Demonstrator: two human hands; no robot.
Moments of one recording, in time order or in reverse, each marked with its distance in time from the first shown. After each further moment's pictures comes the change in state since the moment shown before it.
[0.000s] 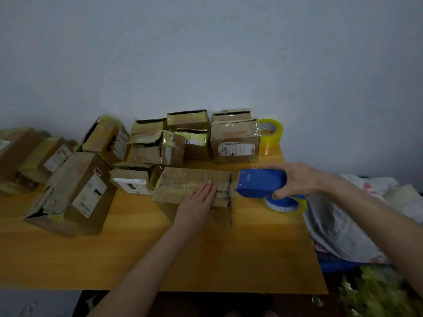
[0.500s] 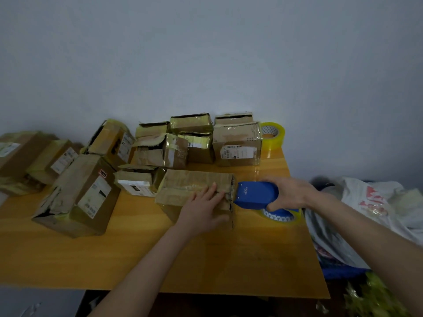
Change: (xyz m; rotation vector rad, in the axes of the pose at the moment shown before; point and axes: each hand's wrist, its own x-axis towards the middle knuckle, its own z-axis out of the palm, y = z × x) left_hand 0.001 0.006 -0.014 -0.189 -0.052 -0.034; right_hand 0.012 0.007 0.032 -0.182 -0.015 0.048
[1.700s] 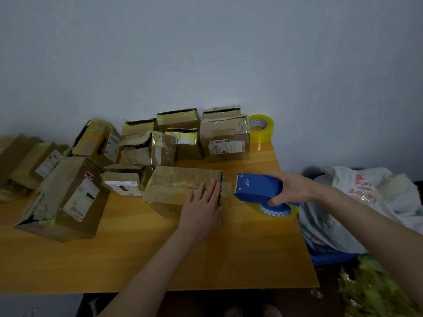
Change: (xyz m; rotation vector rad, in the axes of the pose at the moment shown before) left_hand 0.008 0.028 0.024 0.181 0.050 -0.017; right_hand -0.013 0.043 0.004 0.303 -0.025 0.013
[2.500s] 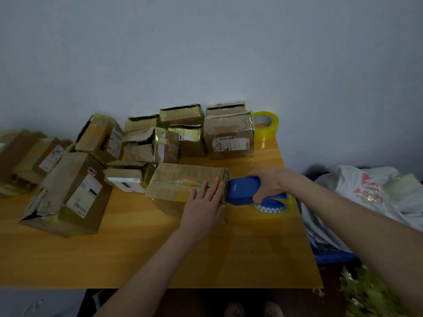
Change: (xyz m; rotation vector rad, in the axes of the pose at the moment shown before) left_hand 0.002 -0.003 0.002 0.001 0.007 0.015; right_hand 0.037 -0.059 0.007 -0.443 -0.156 0.104
